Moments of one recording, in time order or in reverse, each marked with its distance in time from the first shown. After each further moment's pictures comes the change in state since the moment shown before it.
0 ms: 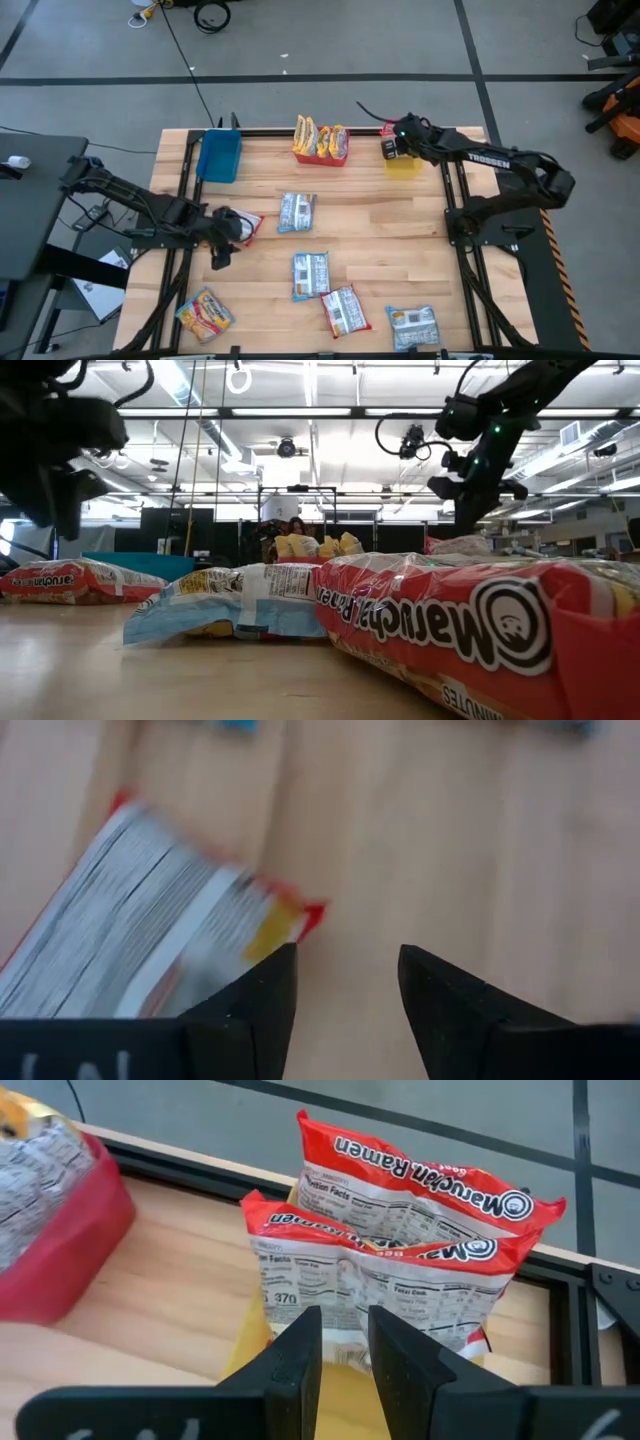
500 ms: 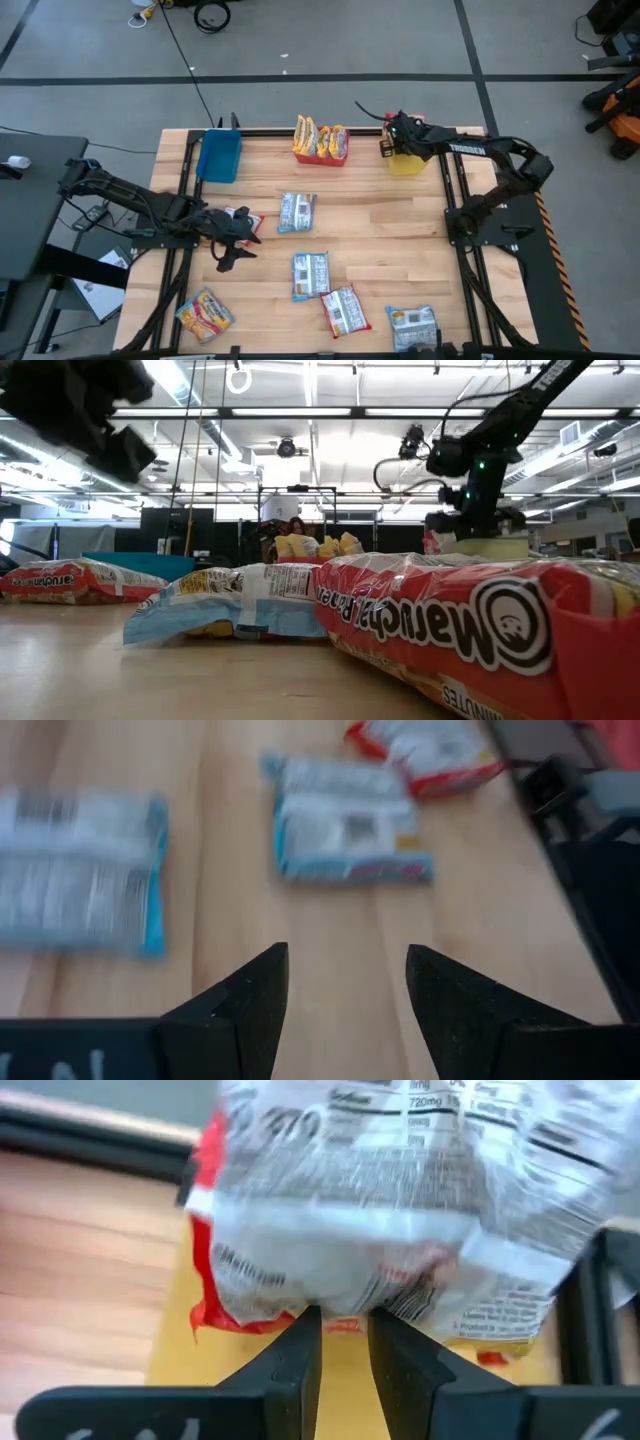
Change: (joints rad) left arm 0.055 -0.001 0.000 0.370 0.097 0.264; right arm -0.111 0.208 -0.001 0.085 -0.006 0.019
